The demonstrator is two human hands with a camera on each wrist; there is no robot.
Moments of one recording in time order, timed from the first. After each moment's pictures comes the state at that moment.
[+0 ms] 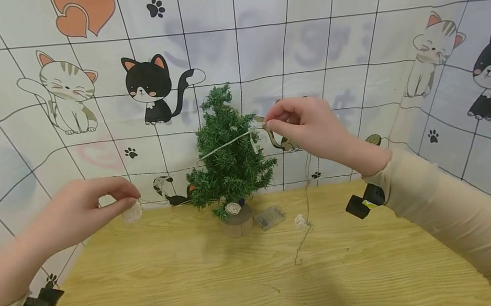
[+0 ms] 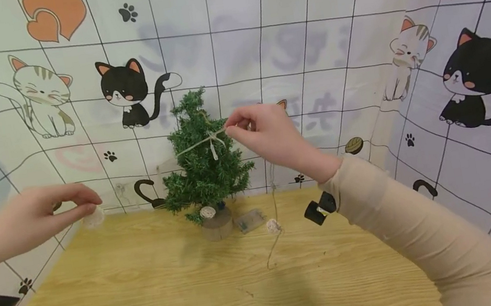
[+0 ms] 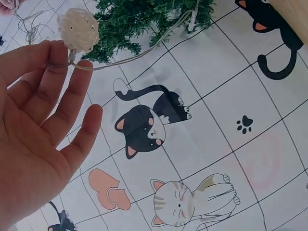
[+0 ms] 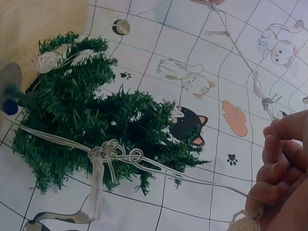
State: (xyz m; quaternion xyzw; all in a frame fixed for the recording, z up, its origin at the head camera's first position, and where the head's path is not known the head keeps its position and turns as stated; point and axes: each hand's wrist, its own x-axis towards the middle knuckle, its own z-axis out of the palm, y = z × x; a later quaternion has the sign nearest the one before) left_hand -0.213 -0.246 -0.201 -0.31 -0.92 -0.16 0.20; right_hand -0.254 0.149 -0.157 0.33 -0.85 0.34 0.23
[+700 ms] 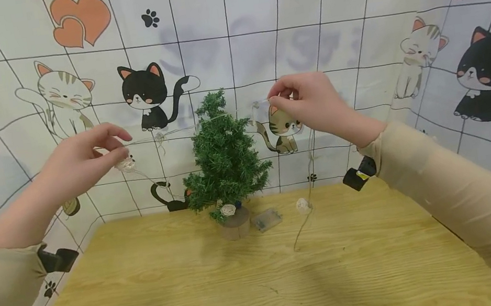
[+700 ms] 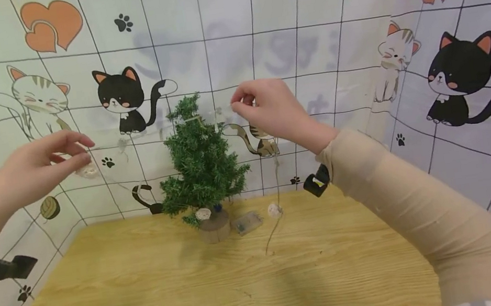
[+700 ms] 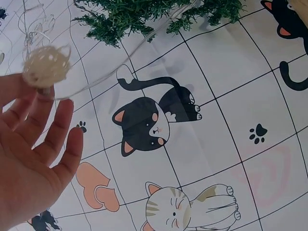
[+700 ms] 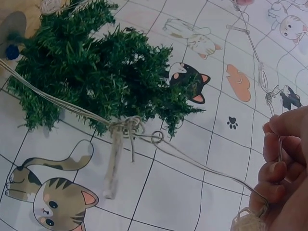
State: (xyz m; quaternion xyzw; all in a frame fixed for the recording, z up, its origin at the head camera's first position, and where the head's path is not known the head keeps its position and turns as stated) left_hand -0.244 -0.231 -0.152 -0.21 -0.93 -0.26 0.19; right_hand -0.272 0.169 -0.128 0.30 -0.86 0.24 0.32
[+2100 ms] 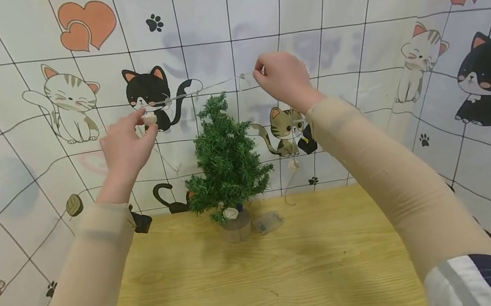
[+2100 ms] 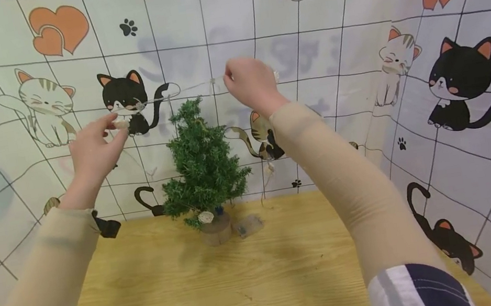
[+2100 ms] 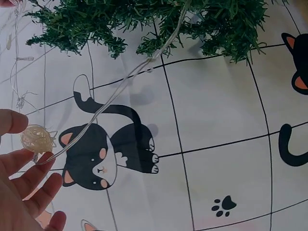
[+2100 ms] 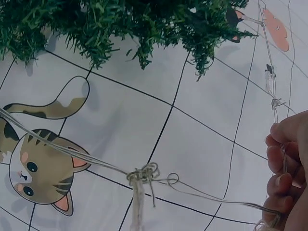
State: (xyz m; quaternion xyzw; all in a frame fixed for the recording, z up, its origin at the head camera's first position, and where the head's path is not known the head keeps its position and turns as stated) left_hand -0.344 -0.188 -0.189 -0.08 -0.88 -0.26 0.38; right_hand -0.362 0.142 -0.098 0.18 -0.92 0.10 0.34
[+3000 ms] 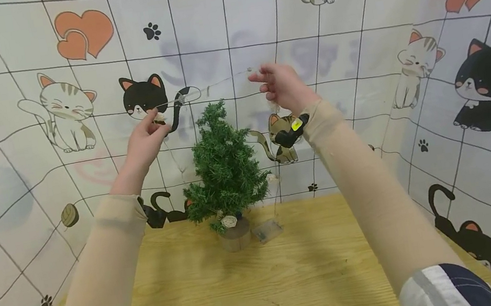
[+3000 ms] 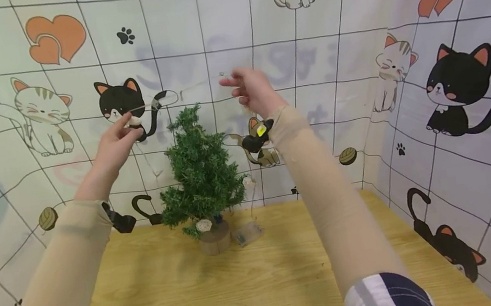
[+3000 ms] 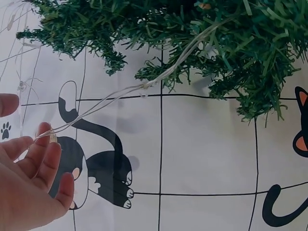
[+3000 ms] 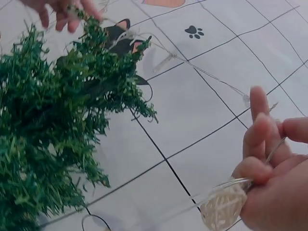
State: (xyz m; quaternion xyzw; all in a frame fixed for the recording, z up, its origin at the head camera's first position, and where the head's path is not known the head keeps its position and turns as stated) left_hand -0.383 -0.173 -0.189 -0.14 -0.82 -0.51 0.19; right_hand -0.407 0.152 -0.101 0.11 -0.59 0.80 0.01
